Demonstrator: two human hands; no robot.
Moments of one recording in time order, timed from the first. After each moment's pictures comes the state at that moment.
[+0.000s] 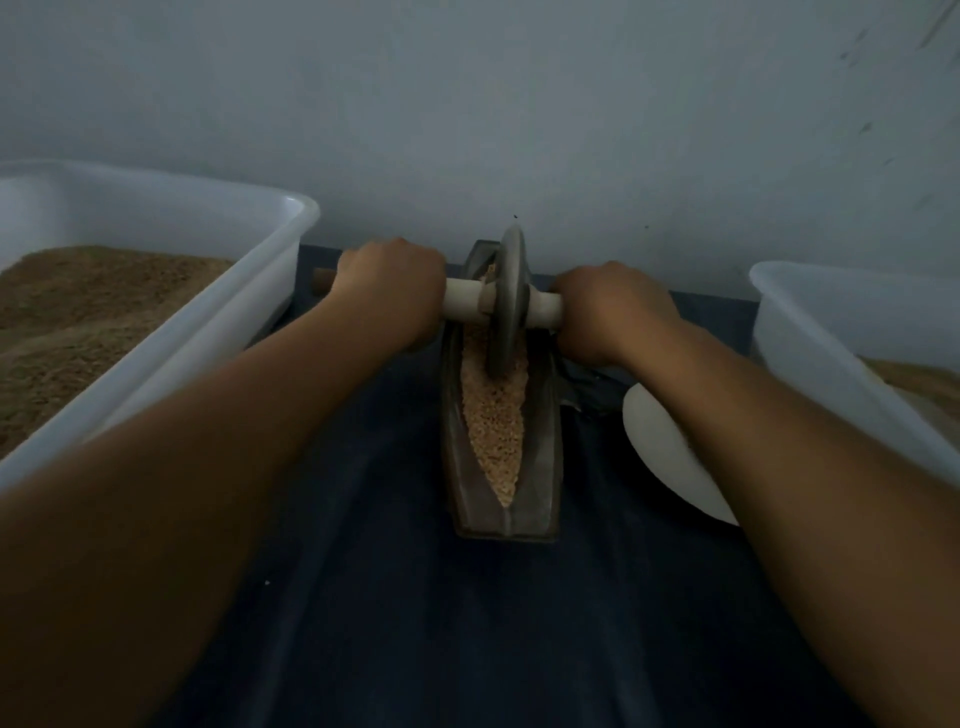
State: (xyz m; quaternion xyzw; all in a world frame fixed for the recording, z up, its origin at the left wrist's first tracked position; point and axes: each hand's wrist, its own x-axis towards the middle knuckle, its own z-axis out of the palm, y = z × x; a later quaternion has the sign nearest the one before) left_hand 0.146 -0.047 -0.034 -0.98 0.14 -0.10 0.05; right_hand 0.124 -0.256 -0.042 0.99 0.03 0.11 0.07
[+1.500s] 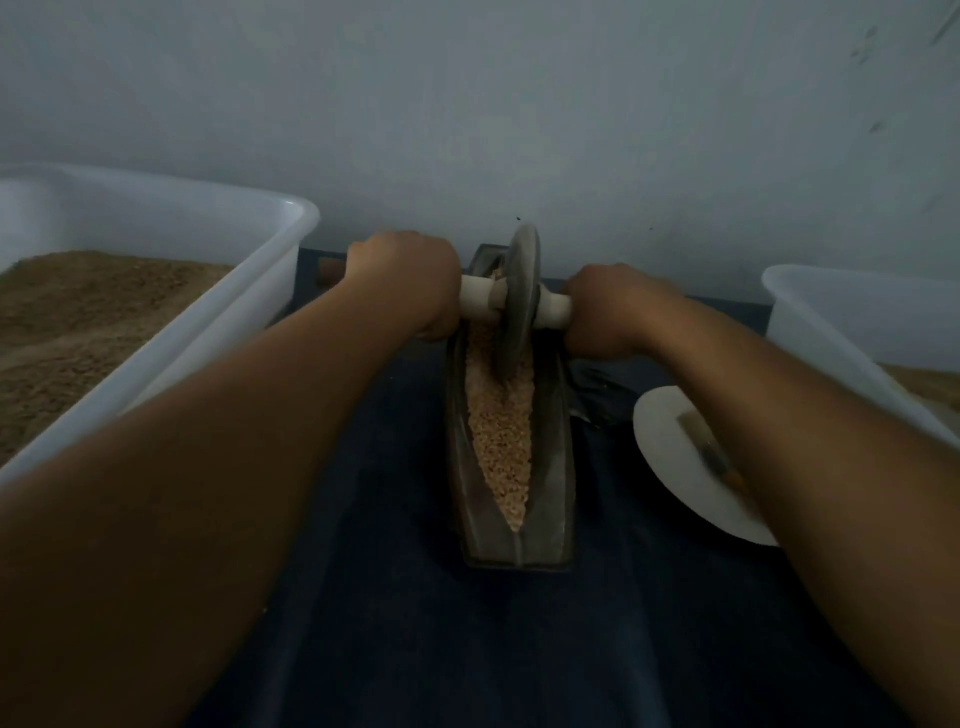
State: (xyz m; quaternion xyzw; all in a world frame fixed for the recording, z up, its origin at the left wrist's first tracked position) left_hand 0.162 -0.060 -0.022 -0.99 0.12 -0.04 0.05; right_hand 0.142 -0.260 -0.032 1.00 0.03 0.01 0.05
